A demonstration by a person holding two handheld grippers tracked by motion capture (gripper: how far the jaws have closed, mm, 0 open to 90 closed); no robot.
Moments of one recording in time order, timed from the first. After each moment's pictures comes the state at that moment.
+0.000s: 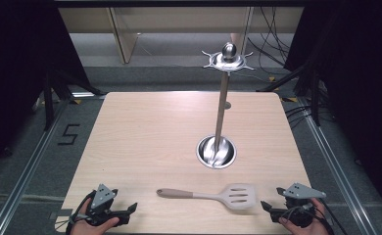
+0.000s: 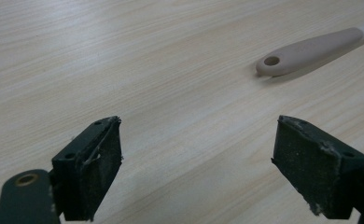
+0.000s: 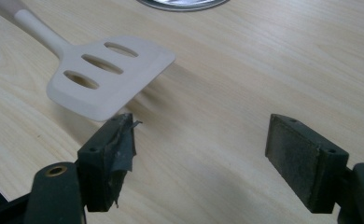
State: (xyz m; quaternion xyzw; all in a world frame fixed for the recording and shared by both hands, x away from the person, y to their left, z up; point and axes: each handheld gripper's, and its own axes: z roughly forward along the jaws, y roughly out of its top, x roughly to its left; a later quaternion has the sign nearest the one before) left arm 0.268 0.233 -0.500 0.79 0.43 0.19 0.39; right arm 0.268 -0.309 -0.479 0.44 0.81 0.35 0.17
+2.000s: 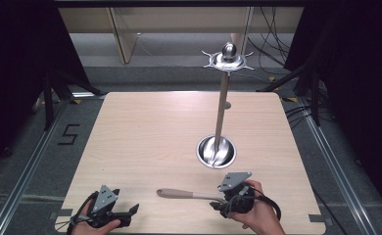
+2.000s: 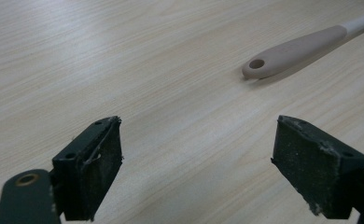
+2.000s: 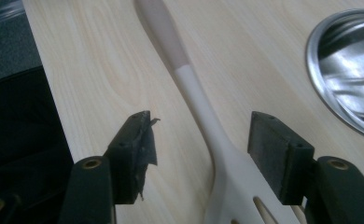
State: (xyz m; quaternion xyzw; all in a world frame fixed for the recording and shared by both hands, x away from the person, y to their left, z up) left arm 0.263 0.226 -0.497 0.80 0.41 0.20 0.39; right arm 0.305 -0.163 -0.454 0.24 0.92 0.31 0.09
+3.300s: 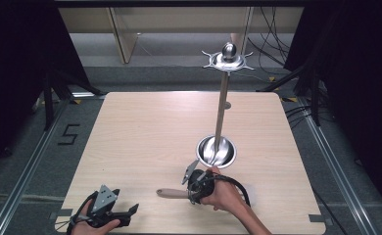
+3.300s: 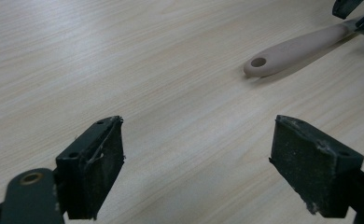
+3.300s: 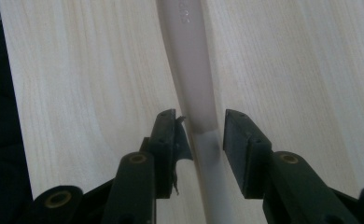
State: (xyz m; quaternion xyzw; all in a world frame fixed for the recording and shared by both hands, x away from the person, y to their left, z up) left arm 0.266 0.229 -0.497 0.81 0.40 0.21 0.39; right arm 0.357 -0.076 -0.472 0.15 0.97 0.17 0.02
